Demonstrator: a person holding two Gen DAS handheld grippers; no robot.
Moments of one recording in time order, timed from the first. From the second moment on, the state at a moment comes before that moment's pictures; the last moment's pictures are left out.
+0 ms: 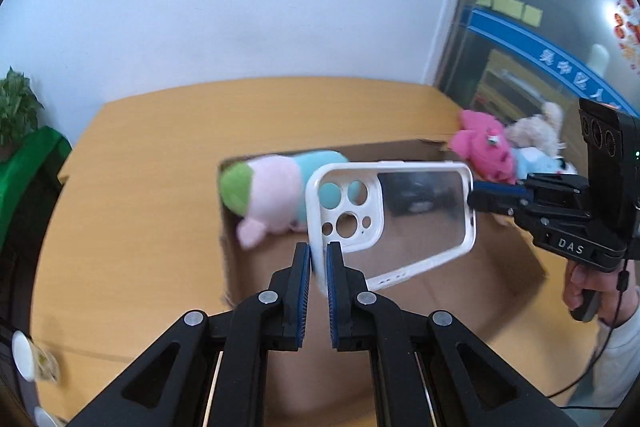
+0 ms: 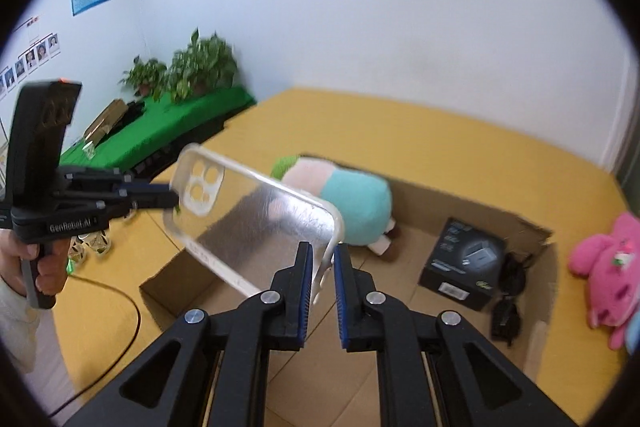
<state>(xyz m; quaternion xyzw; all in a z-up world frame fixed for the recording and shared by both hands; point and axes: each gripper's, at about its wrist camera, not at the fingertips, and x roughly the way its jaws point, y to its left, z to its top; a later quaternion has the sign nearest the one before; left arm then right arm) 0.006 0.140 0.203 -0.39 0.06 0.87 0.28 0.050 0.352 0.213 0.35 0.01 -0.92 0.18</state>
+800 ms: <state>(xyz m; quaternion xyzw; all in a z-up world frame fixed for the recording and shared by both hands) -0.110 0.189 0.063 -0.61 0.19 0.76 0.15 -0.085 0.341 0.046 0.58 -0.05 -0.80 0.18</state>
